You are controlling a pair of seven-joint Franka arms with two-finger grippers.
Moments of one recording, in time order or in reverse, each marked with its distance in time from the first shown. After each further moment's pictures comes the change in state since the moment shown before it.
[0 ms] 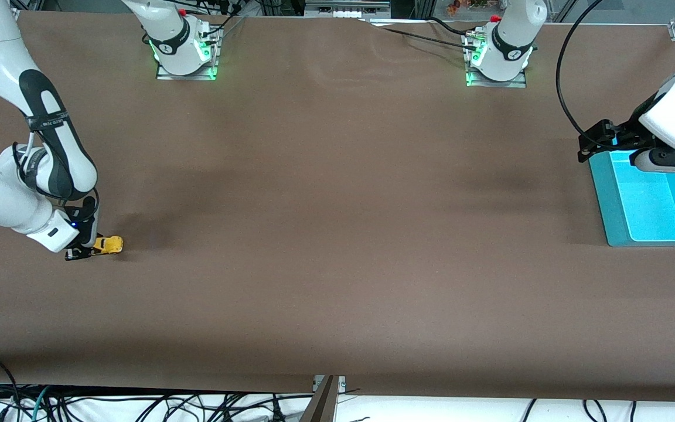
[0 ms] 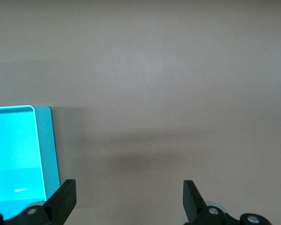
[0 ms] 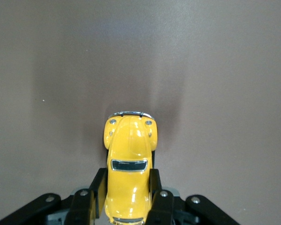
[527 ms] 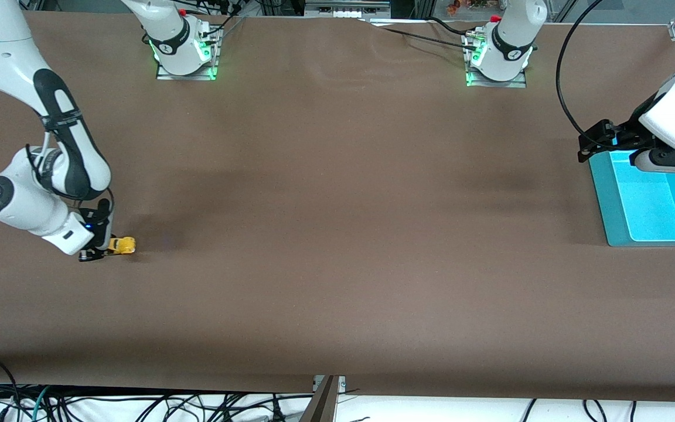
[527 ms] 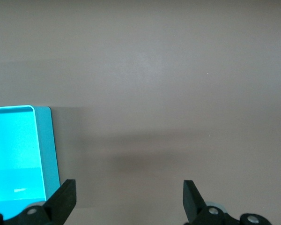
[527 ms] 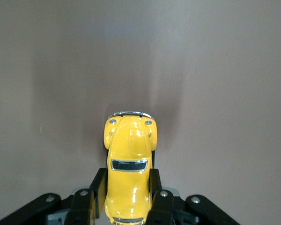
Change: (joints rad) left arm 0.000 0.000 0.000 0.000 0.000 0.000 0.000; right arm 0.025 -0.005 -0.003 -0.008 0.000 -0.001 0.046
